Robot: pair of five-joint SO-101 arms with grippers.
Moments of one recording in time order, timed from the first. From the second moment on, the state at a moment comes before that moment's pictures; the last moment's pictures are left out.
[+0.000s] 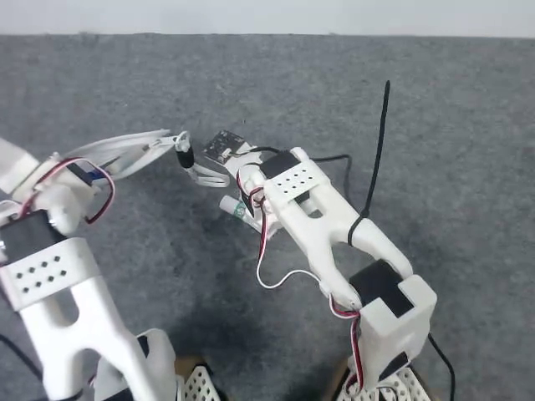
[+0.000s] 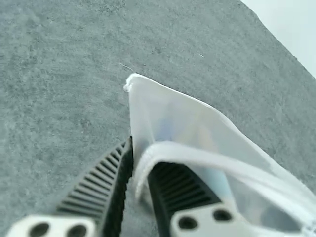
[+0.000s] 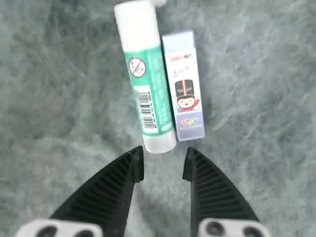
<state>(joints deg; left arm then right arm) -34.1 -38.7 30.5 68.7 27.6 -36.2 14.9 6.2 70.0 18.4</state>
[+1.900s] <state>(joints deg) -39.5 -38.7 30.5 67.3 27.6 -36.4 15.4 -6.9 92.2 18.9</state>
